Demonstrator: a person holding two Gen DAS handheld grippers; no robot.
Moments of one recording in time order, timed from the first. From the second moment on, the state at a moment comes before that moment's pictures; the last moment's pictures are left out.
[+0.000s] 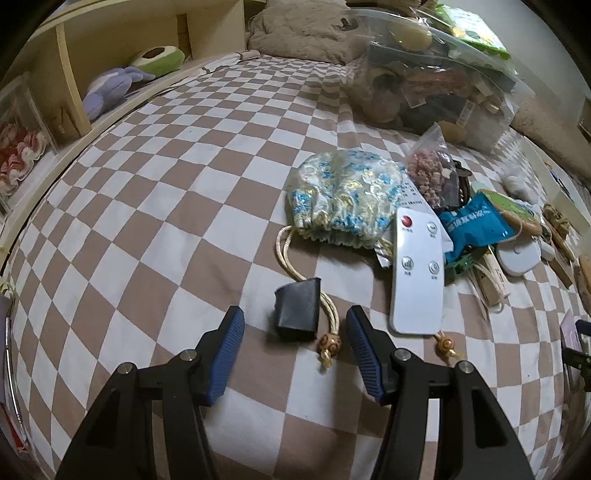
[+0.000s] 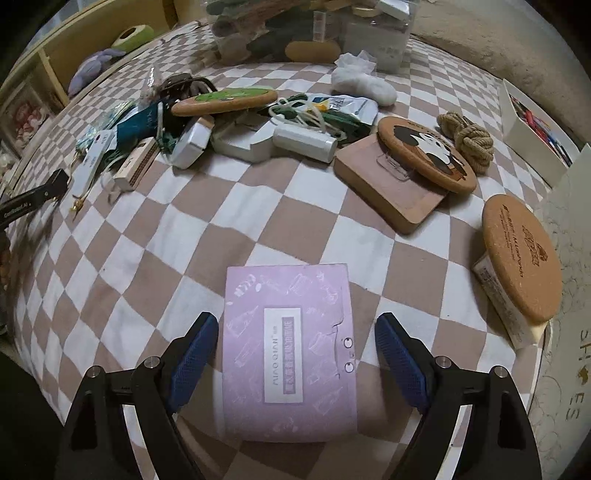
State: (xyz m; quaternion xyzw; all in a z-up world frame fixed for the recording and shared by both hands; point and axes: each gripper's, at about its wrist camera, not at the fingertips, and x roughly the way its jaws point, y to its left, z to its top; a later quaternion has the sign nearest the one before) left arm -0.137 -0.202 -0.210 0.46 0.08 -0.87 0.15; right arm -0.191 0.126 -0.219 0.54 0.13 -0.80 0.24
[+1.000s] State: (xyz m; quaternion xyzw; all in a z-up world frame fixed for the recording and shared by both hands) left arm -0.133 -0.171 -0.160 0.39 0.05 -0.91 0.14; right arm -0.190 0.142 -0.192 0.50 0.07 -0.82 0.26
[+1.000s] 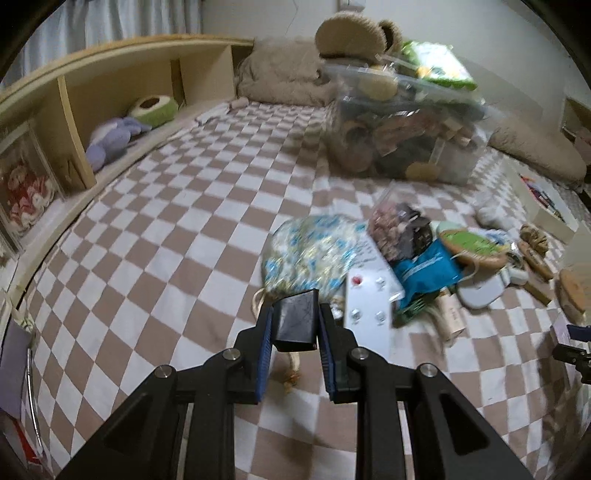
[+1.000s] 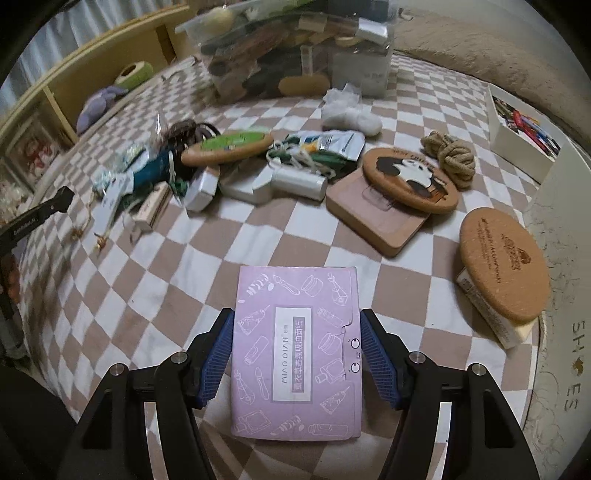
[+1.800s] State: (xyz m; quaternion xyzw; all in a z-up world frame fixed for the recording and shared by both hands) left arm -0.137 -0.039 -0.137 0.36 0.03 -0.93 0.02; right arm -0.184 0.188 -0.165 0.47 0.00 -0.86 0.22
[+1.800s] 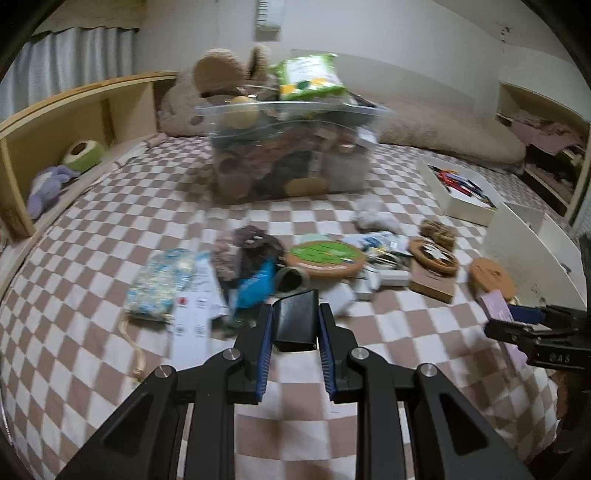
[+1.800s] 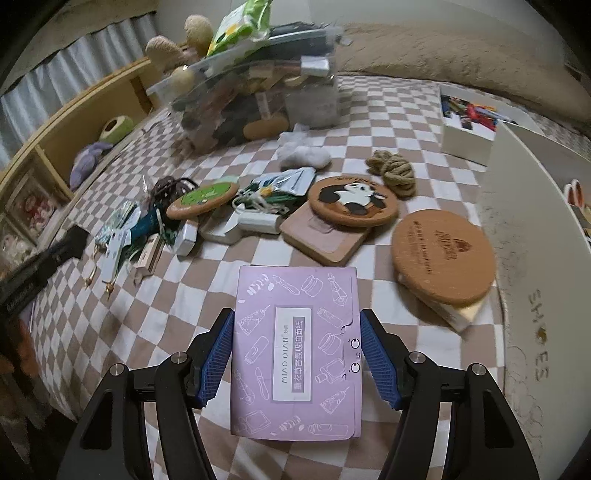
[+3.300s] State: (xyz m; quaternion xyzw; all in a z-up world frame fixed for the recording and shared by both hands) left arm -0.110 0.094 -0.092 0.32 0.05 -0.94 -0.12; right arm -0.108 0.275 -0.075 0.33 -0.07 -0.93 0.16
